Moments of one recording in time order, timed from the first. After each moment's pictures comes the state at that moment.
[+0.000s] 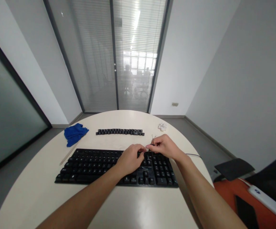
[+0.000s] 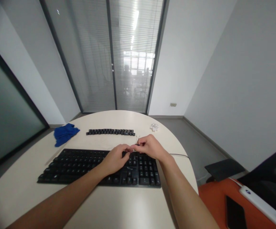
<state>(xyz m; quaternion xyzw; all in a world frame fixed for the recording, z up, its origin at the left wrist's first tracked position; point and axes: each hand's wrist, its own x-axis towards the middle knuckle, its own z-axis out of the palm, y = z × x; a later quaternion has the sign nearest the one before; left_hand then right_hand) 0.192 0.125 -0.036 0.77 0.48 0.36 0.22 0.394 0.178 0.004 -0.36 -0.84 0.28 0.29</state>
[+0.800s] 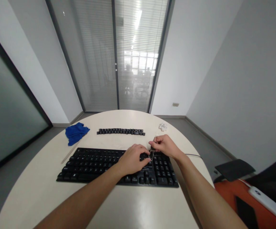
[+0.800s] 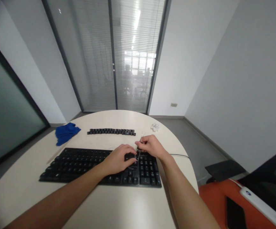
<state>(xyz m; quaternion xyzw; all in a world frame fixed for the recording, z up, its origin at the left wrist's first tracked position) 0.191 0.122 -0.032 0.83 0.42 0.32 0.19 0.392 0.181 -0.003 -0.41 -0.80 0.32 0.30</state>
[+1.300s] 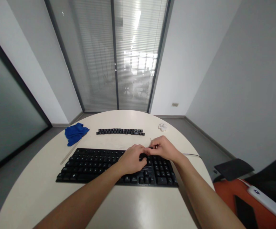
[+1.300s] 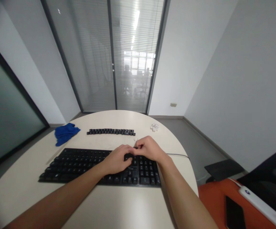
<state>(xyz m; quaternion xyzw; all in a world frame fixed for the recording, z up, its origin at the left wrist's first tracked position) 0.191 0.123 -0.029 0.84 0.42 0.30 0.19 0.386 0.173 0.003 -0.34 -0.86 0.26 0.28</state>
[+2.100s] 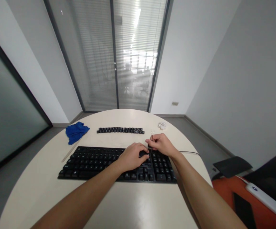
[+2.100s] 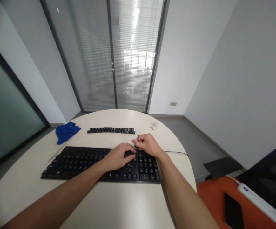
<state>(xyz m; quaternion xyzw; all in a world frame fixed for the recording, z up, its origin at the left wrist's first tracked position) 0.192 0.123 -0.030 0.83 0.43 0.31 0.21 0.386 0.181 -0.010 -0.39 -0.79 0.34 0.32</state>
